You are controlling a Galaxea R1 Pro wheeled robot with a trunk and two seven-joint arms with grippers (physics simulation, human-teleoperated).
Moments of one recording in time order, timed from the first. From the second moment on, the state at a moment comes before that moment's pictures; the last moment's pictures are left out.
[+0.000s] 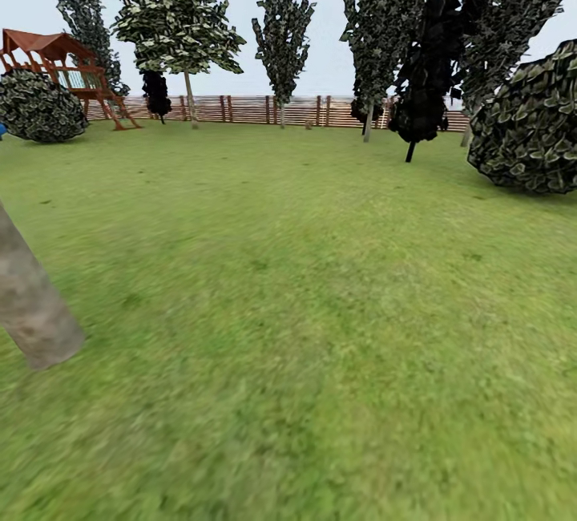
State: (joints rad) left arm 0.00 -0.03 0.03 -0.07 0.01 -0.02 -0.01; right arm -0.12 -0.03 -0.05 -0.05 0.02 -0.12 0.03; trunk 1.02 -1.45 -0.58
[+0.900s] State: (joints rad) left arm 0.00 -0.03 0.03 -0.07 0.01 -0.02 -0.01; right arm -0.12 -0.03 -0.05 -0.05 0.02 -0.12 0.03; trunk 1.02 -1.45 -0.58
